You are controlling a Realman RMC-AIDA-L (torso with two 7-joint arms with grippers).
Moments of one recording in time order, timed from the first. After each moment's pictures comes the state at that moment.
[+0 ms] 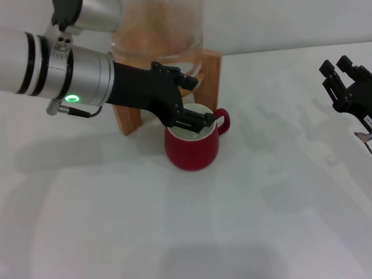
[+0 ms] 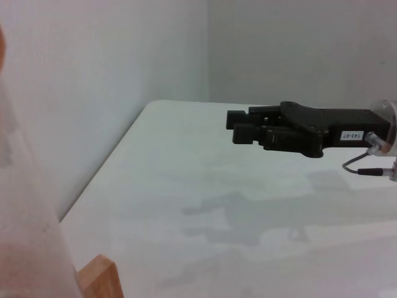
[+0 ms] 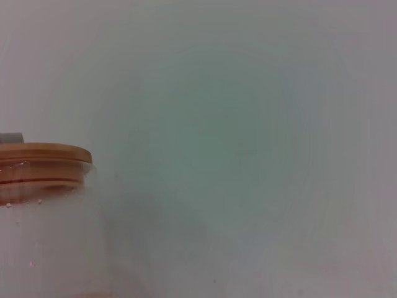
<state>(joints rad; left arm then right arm) -0.83 -2.08 1.33 1.00 2.00 1.29 -1.84 0.31 2.01 -1.97 -0.23 0.34 -1.33 0.47</state>
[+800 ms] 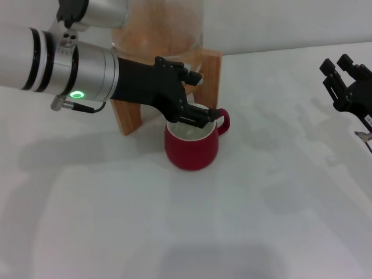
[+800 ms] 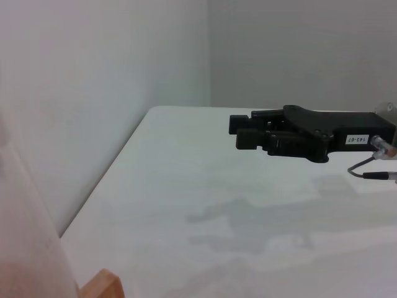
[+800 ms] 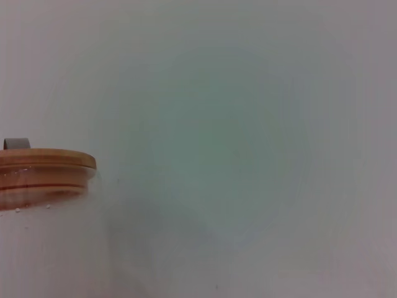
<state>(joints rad) -0.83 -2.08 1.35 1.01 2.00 1.26 -1.84 0.31 2.01 -1.97 -0.23 0.34 -1.34 0.47</state>
